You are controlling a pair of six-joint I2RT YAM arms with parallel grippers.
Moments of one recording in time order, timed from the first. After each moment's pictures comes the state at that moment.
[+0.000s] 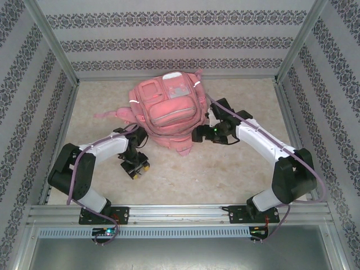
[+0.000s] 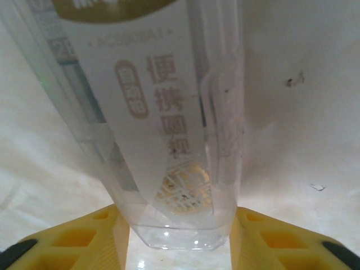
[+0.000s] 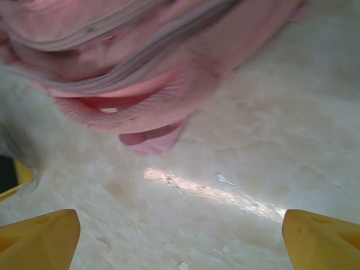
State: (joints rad) left arm -0.42 1.57 0.87 -0.95 0.24 -1.19; right arm 0.45 1.51 1.14 -0.80 -0.32 0.42
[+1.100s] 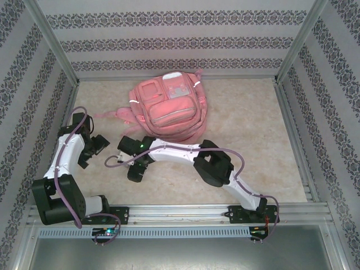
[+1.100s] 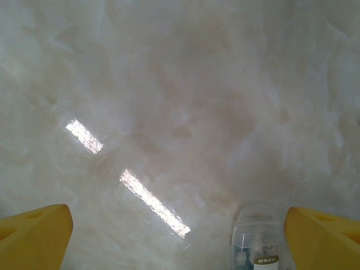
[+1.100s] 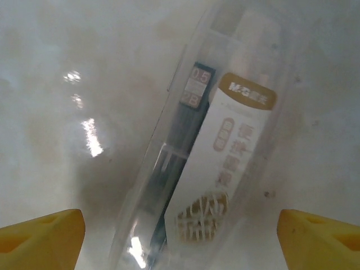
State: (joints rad) left arm 0.24 1.28 0.93 -1.03 -0.02 -0.69; right arm 1.14 2.34 1.92 -0.83 -0.08 -0.14
